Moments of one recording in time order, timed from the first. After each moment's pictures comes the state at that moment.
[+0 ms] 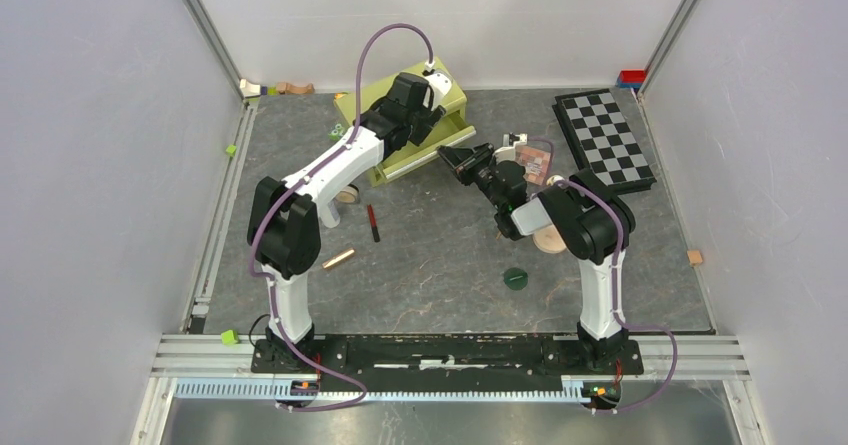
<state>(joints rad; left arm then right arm) -0.54 1.95 1.70 -0.36 -0.36 0.36 0.50 2.07 0.86 1.25 -0.04 1.34</state>
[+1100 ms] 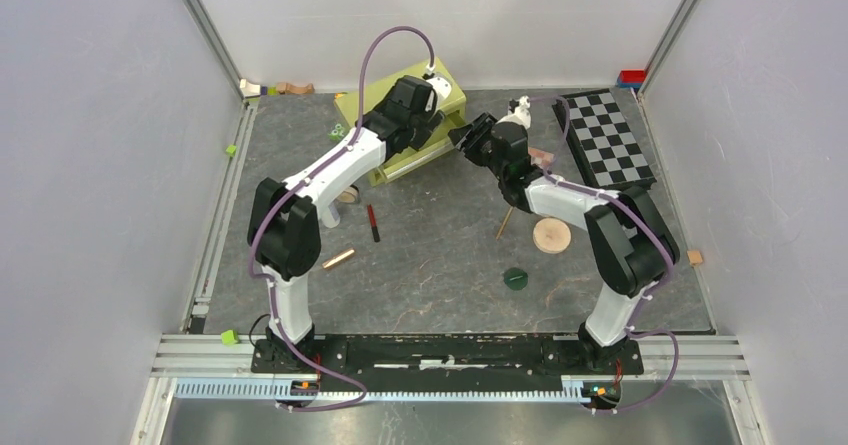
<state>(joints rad) -0.57 1.94 1.71 -0.41 -0.42 0.35 0.50 1.79 1.03 0.52 0.12 0.96</state>
